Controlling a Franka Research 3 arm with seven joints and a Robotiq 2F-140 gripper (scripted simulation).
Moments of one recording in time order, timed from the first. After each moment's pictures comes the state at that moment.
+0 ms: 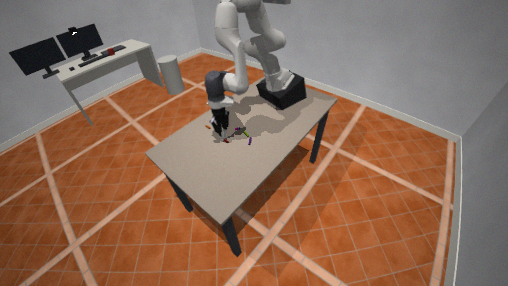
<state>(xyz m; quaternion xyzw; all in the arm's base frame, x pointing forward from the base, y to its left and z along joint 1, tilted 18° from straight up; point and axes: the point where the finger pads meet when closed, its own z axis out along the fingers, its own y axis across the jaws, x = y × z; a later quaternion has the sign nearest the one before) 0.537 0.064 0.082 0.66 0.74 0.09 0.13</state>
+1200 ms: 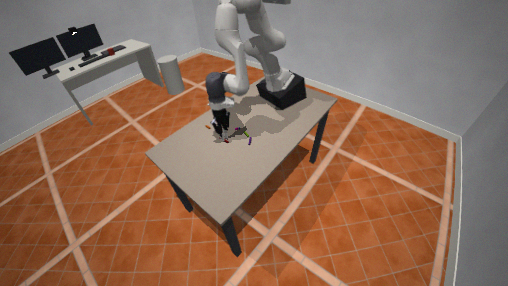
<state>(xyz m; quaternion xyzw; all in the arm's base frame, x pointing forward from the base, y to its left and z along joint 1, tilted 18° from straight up) 0.536 0.064 0.074 0.66 0.74 0.09 0.13</state>
